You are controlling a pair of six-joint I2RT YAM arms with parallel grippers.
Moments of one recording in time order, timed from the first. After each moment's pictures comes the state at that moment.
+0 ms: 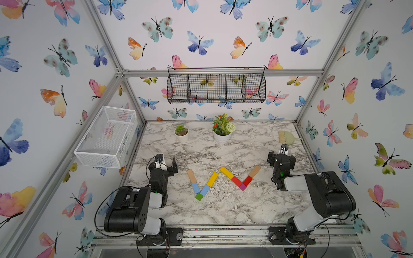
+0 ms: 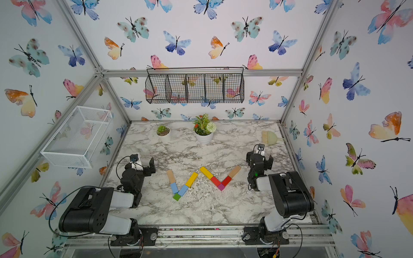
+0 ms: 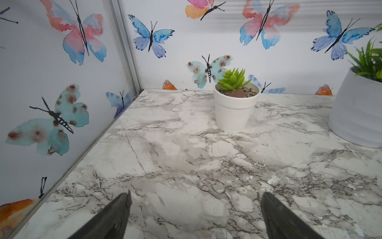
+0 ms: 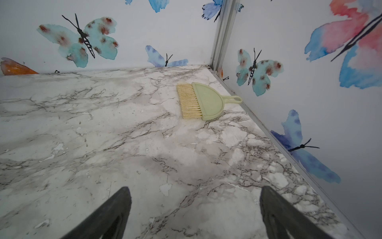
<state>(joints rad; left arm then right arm) -0.05 1.44 0.17 1.11 -0.12 -0.03 0.20 1.62 0.47 0.79 0.58 0.04</state>
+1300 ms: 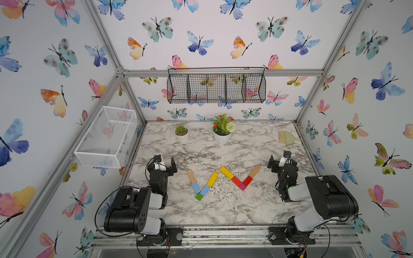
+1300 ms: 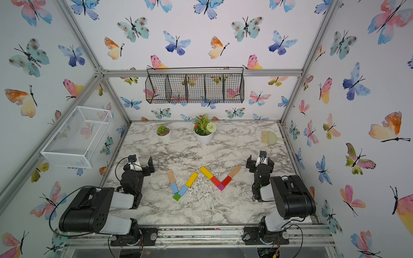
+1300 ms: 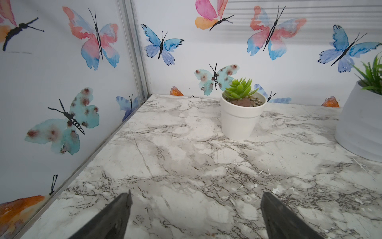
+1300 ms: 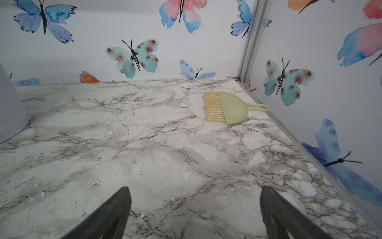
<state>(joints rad) -0.05 1.45 0.15 1.16 -0.18 -0.05 0.12 1.59 0.24 1.13 0.29 0.00</state>
